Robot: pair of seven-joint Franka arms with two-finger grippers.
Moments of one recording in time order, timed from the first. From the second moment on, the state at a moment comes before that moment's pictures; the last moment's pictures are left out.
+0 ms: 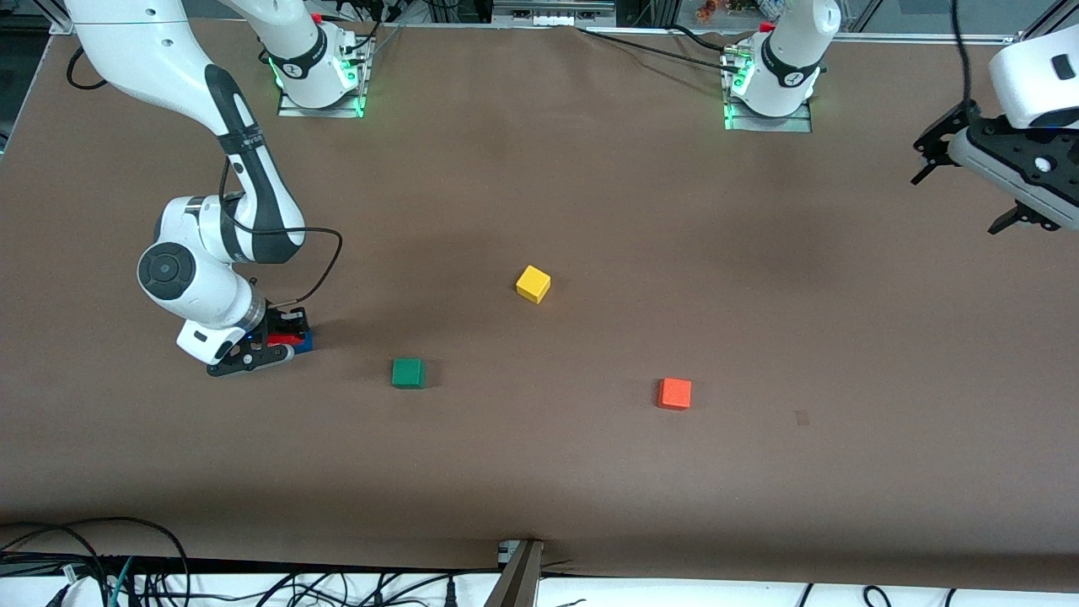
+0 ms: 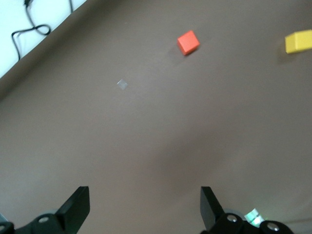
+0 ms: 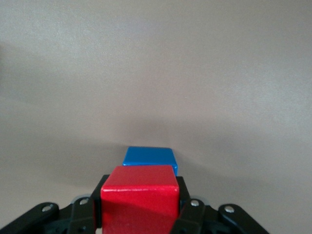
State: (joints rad) left arm 0.05 0.10 -0.18 -1.33 0.08 1.43 0.49; right arm 0.24 0.50 -0.15 -1.90 0.02 2.39 -0.19
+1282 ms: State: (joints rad) left arm -0.02 0.05 0.04 -1.55 0.03 1.64 0.10; right arm 0.24 0.50 -0.15 -1.90 0.02 2.39 -0.19
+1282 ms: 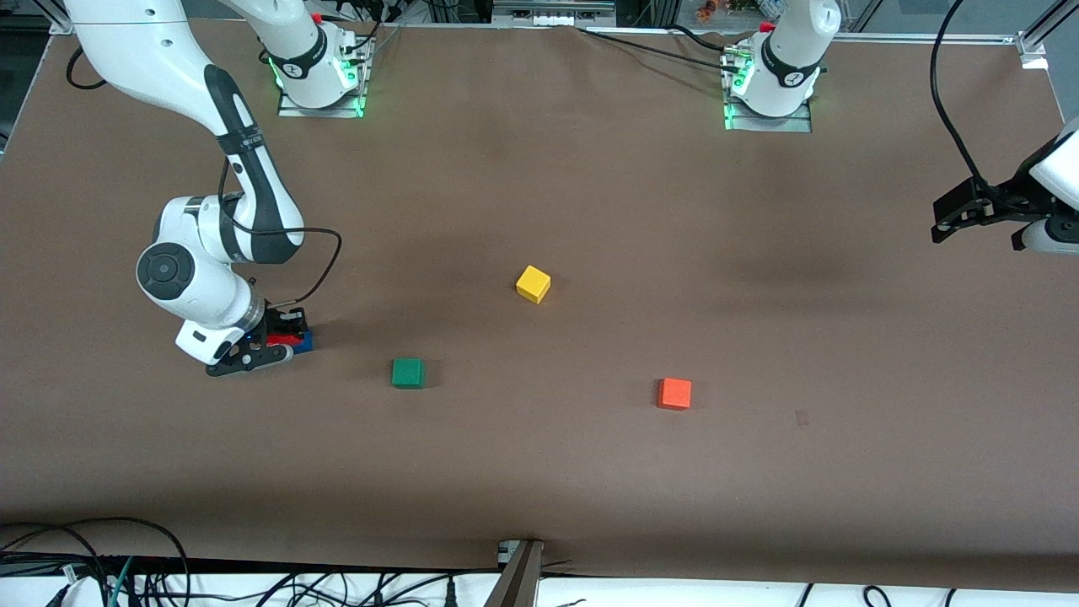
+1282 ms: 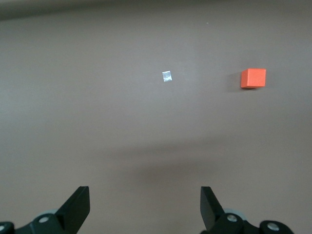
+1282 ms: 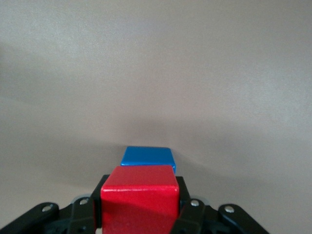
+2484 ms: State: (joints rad) left arm 0.00 0.06 0.05 -1.52 0.03 1.64 0.10; right arm 0.24 0.42 -0.15 -1.82 0.02 2.24 -0.19
